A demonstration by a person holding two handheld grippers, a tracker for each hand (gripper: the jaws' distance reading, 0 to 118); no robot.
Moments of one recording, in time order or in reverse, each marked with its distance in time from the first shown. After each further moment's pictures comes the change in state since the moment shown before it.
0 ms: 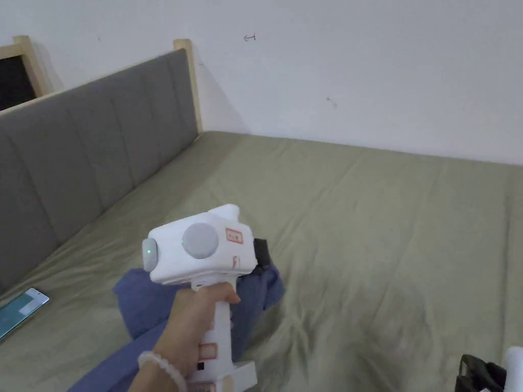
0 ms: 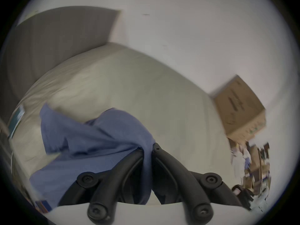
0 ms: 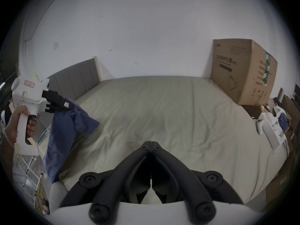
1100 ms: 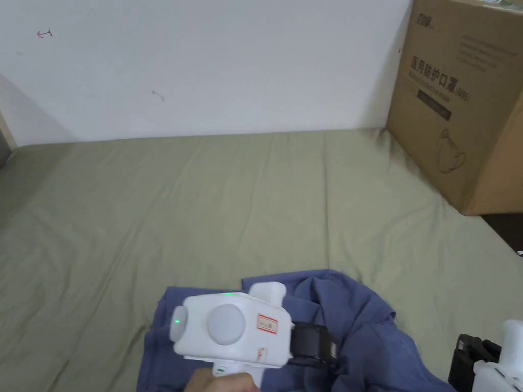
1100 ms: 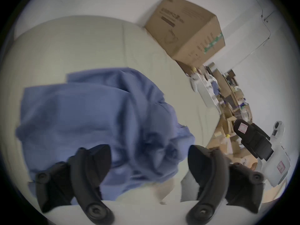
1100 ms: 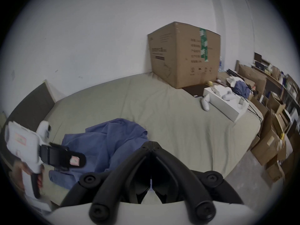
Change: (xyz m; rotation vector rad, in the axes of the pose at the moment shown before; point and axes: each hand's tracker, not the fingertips) left arm 0.157 -0.158 -0.093 -0.453 -0.326 -0.366; right arm 0.138 -0.030 0.055 -0.020 -0.336 -0.221
